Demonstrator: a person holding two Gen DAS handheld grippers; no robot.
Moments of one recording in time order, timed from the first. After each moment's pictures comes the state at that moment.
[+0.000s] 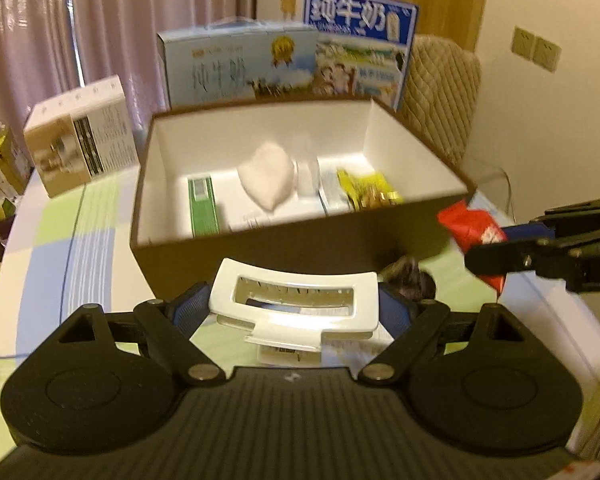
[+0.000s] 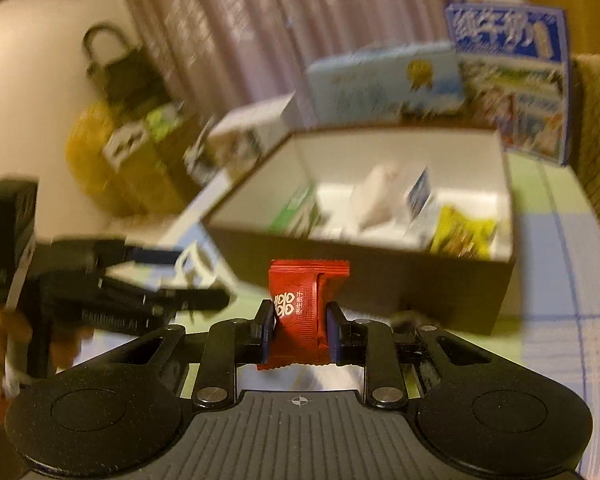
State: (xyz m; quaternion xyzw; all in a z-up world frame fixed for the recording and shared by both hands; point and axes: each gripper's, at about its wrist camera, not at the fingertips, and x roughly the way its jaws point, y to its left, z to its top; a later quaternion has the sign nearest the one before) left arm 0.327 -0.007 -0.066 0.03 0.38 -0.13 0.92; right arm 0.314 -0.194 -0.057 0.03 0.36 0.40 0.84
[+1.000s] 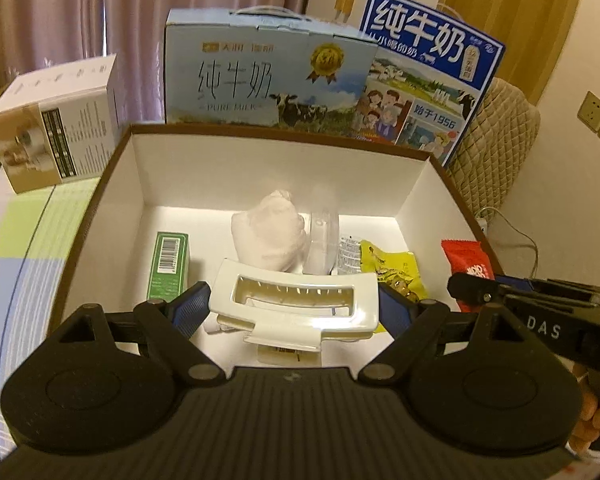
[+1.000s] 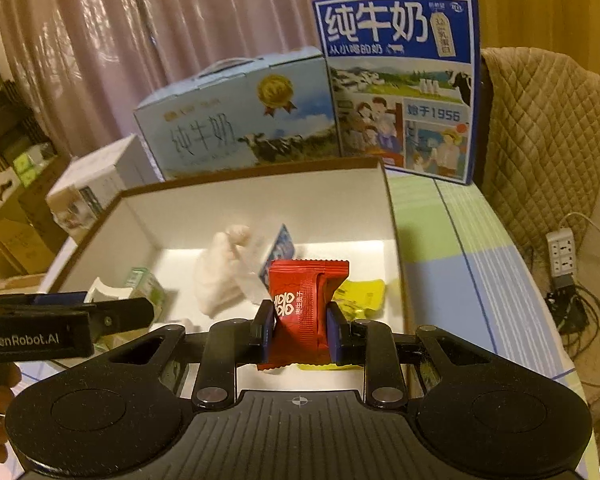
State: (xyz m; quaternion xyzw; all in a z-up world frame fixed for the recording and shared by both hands) left arm 0.463 -0.037 -0.083 -0.06 0.41 -0.08 0.91; right arm 0.447 -0.174 -0.088 0.01 0.38 0.23 0.89
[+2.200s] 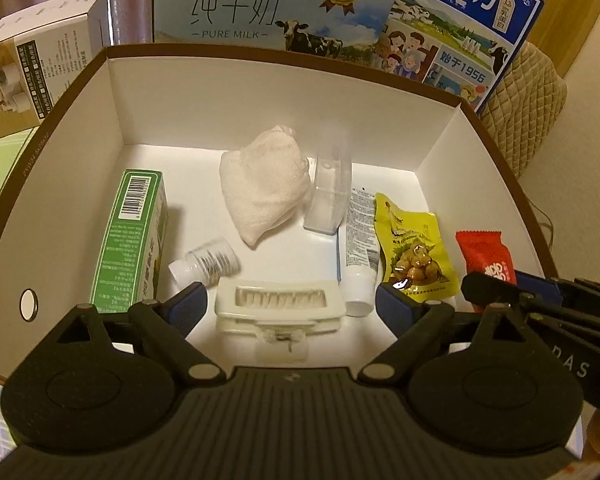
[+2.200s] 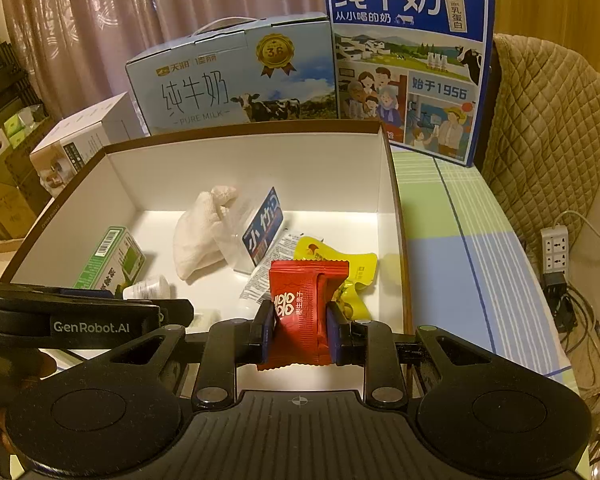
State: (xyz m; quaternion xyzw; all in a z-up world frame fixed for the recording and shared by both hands) left arm 0.489 -0.053 -0.133 -0.08 0.47 -0.07 0.88; right arm 0.451 -0.166 -0.112 -0.03 0.40 0.23 0.89
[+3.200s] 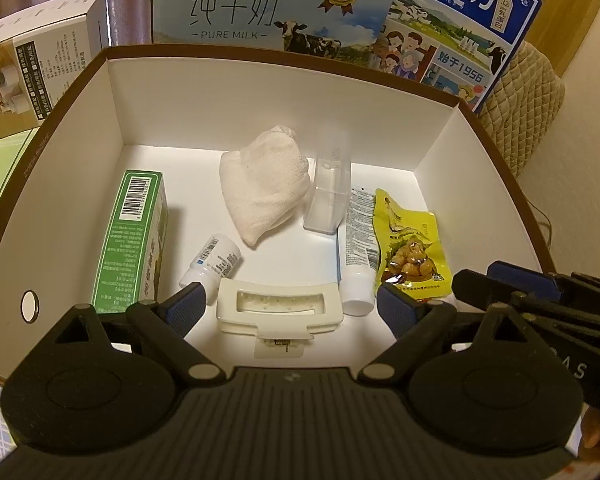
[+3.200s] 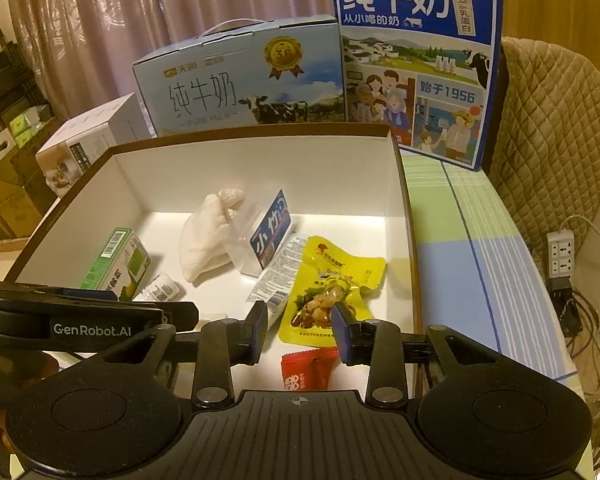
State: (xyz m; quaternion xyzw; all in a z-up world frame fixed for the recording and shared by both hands) left arm 0.488 -0.052 -0.133 -0.07 0.46 -0.07 0.88; right arm 0.452 -0.164 -0.110 -0.03 0.40 0.24 0.89
